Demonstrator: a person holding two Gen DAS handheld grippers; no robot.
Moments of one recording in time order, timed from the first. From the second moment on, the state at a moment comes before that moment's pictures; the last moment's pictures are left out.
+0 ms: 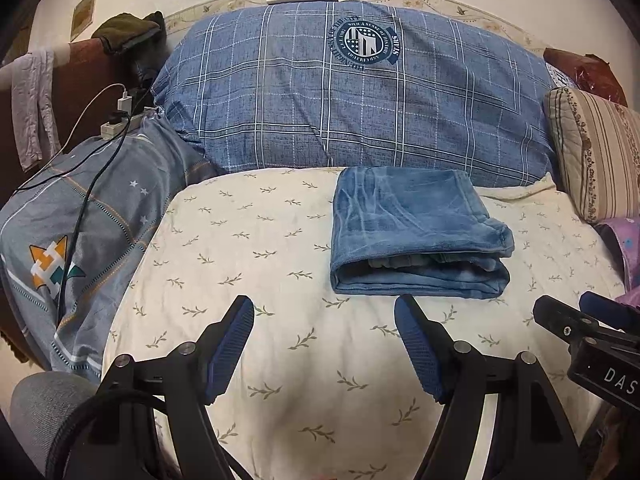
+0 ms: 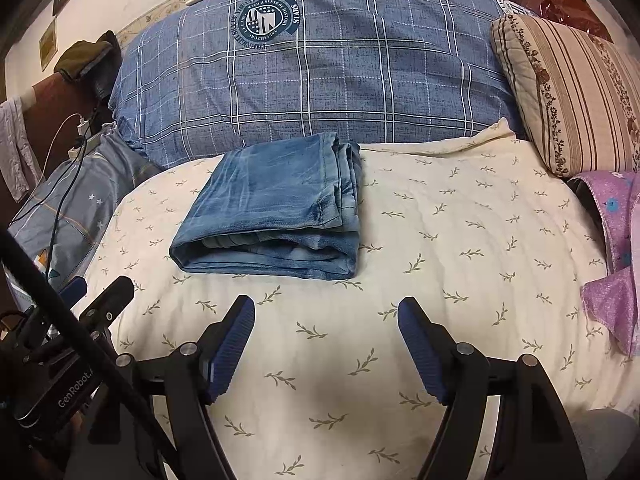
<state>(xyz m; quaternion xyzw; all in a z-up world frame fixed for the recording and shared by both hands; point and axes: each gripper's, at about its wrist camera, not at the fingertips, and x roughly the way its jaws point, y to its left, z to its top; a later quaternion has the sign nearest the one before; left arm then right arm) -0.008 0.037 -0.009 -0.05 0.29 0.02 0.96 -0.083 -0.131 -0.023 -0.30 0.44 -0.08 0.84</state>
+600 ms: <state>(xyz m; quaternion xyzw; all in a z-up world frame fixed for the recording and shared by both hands) -0.007 0.036 -0.009 -0.05 0.29 0.02 0.95 -0.082 -0.132 -0.022 -0.30 0.44 -0.08 0.84</state>
